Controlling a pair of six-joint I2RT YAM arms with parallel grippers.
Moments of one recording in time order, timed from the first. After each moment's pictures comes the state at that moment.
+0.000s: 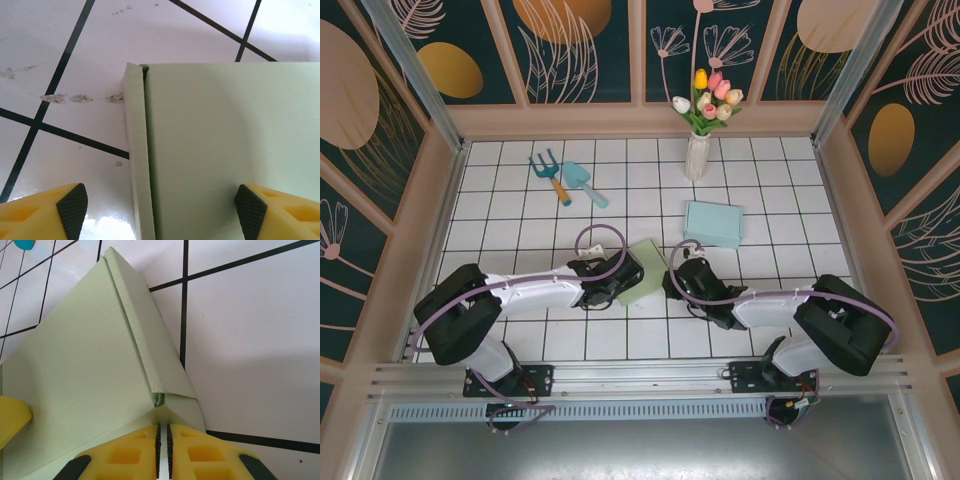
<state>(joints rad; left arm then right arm) -0.97 1.57 0.82 -0.42 -0.35 -1.35 0.88 1.39 0.37 0.34 0.15 0.89</state>
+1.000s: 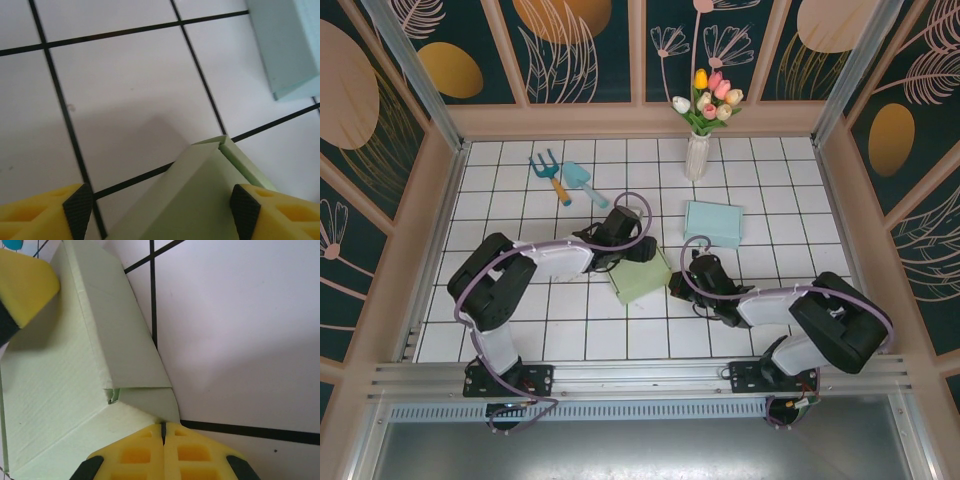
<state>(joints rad) -0.74 1.82 0.99 0.00 -0.01 -0.49 0.76 1.42 0.31 0.41 -0.04 0.97</state>
